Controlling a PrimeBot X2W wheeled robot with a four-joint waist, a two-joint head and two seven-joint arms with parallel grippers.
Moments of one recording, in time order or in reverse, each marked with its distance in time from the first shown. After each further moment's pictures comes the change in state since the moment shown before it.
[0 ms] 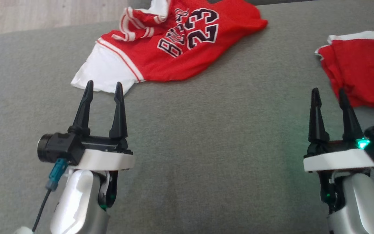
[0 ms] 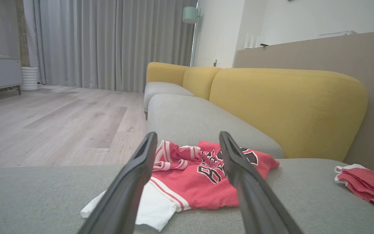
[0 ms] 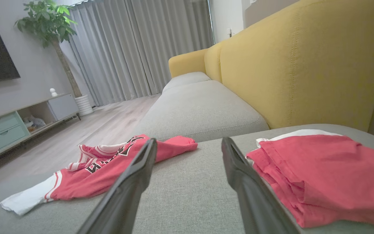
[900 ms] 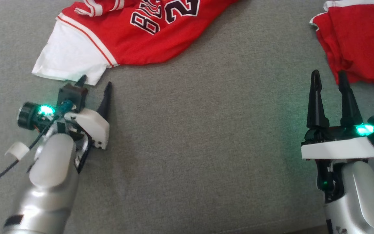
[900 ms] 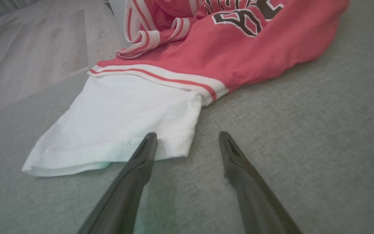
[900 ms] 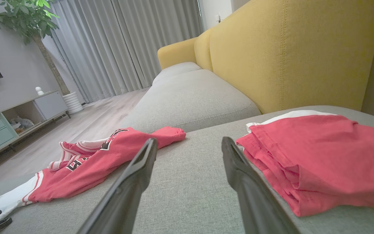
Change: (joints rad) left arm -0.322 0.144 -0.084 0.477 0.149 -0.053 0.281; right arm -0.042 0.004 0.033 -0.064 0.074 0.000 0.000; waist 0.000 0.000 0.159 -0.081
